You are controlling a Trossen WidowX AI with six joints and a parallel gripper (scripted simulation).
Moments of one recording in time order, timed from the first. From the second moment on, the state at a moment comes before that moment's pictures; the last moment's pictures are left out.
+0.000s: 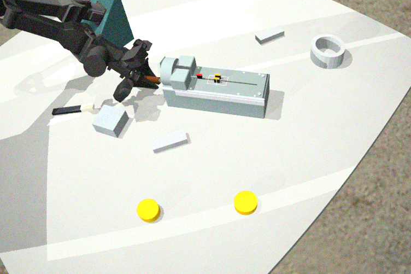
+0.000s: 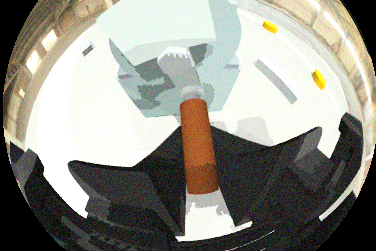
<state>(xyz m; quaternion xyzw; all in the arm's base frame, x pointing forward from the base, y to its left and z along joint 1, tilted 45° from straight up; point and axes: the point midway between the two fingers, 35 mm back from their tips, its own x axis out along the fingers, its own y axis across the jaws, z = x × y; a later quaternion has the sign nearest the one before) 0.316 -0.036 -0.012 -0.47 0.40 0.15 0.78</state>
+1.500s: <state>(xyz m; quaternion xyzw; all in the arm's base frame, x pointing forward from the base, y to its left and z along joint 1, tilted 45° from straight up) 0.321 -0.037 0.001 -0.47 0.40 0.15 0.77</state>
